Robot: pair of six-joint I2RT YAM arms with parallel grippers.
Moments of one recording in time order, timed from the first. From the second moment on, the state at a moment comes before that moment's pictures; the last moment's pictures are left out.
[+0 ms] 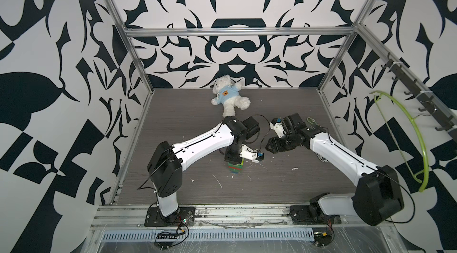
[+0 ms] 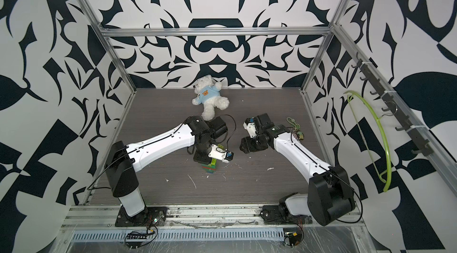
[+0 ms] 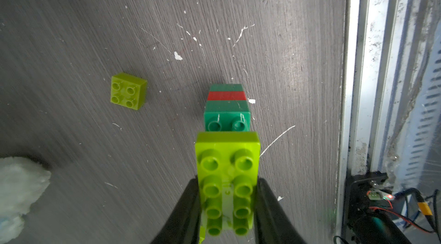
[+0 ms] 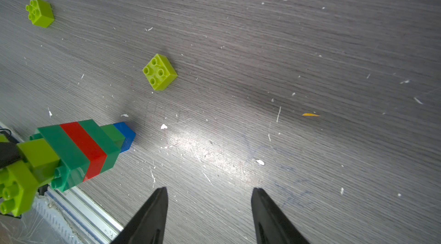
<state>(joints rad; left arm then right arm) -0.97 1.79 1.58 -1.31 0.03 0.90 0.37 1.34 0.95 -0.75 -0.34 0.15</state>
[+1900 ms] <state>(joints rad) -0.98 1.79 1.59 -1.32 0.03 0.86 0.37 1.36 0.95 -0.75 -0.34 0.15</state>
